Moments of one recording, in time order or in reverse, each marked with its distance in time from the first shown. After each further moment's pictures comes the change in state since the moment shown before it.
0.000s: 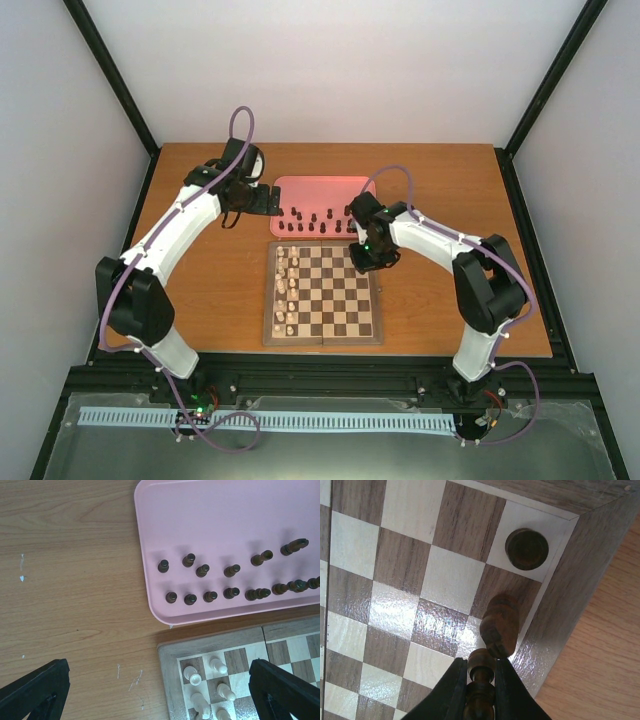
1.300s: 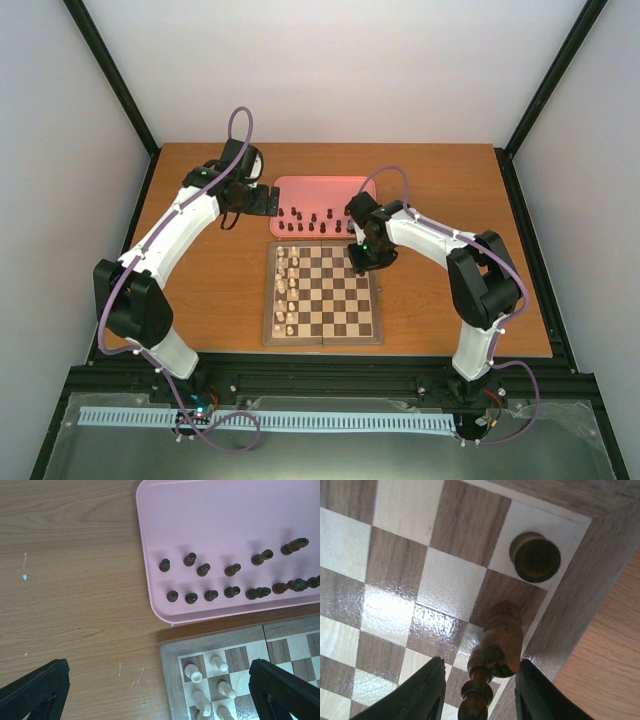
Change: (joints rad) left arm 0.000 -0.016 -0.011 0.000 -0.005 0.000; right arm 0.000 0.043 0.023 -0.016 -0.004 -0.019
